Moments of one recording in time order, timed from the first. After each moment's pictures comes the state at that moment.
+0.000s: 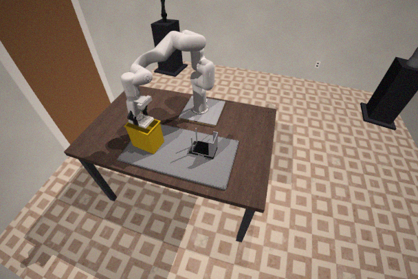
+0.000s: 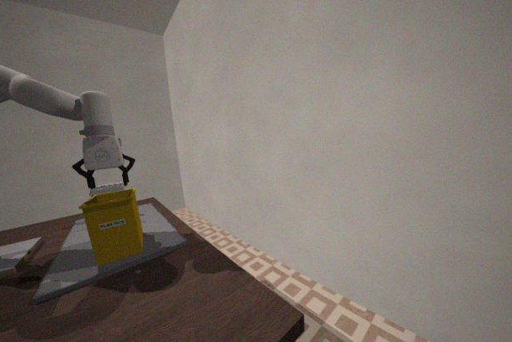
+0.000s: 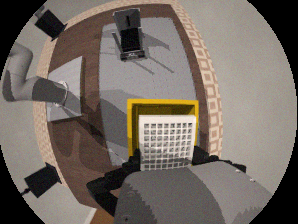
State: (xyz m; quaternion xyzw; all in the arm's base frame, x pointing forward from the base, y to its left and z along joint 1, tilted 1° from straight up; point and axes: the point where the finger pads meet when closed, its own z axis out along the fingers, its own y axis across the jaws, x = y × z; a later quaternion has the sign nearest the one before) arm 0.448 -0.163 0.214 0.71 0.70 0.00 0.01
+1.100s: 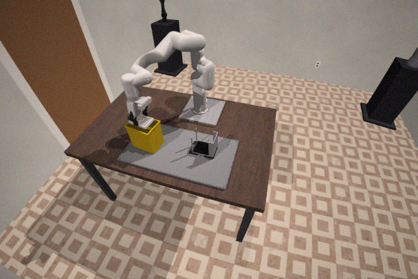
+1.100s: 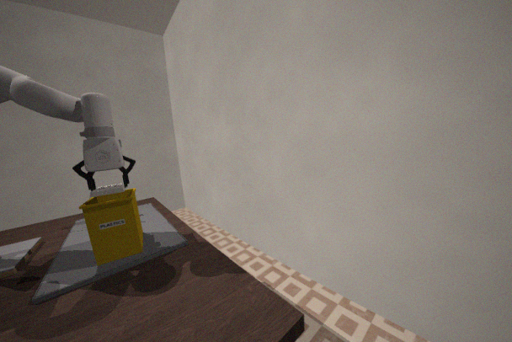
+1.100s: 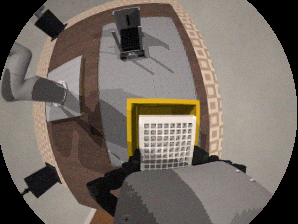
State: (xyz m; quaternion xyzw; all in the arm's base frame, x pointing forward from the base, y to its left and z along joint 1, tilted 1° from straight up) arm 0.448 -0.163 0.210 0.71 0.70 0.00 0.01
